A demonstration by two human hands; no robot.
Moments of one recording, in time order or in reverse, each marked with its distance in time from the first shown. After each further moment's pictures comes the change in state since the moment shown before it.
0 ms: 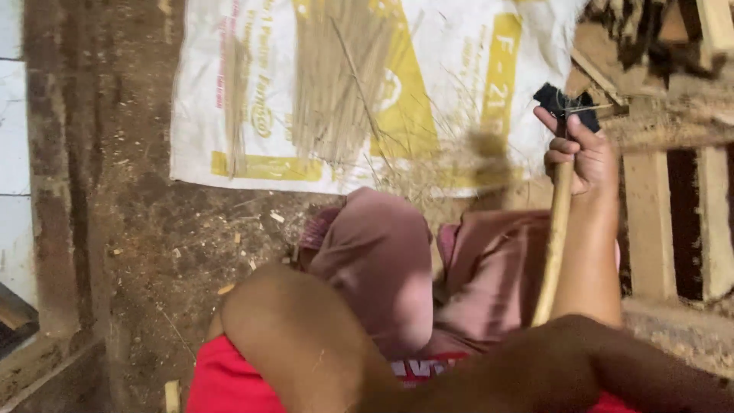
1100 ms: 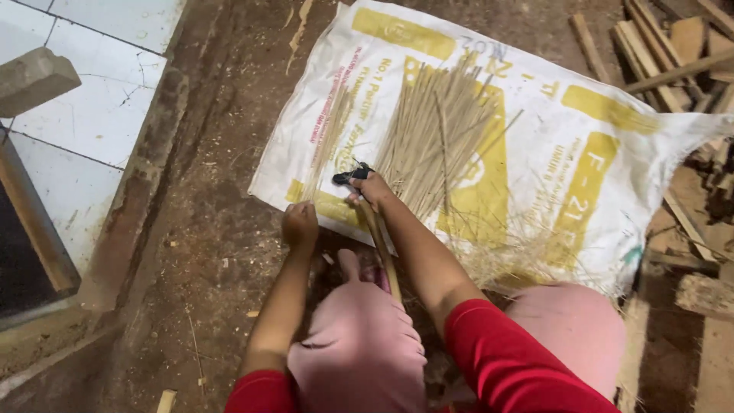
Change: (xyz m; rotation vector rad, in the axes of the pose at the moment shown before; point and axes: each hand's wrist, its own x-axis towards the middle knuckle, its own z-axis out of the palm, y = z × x) left_hand -0.114 -0.209 -0.567 1.504 1.251 -0.231; right_hand 0.270 0.524 0.173 -0.739 -0.142 0.482
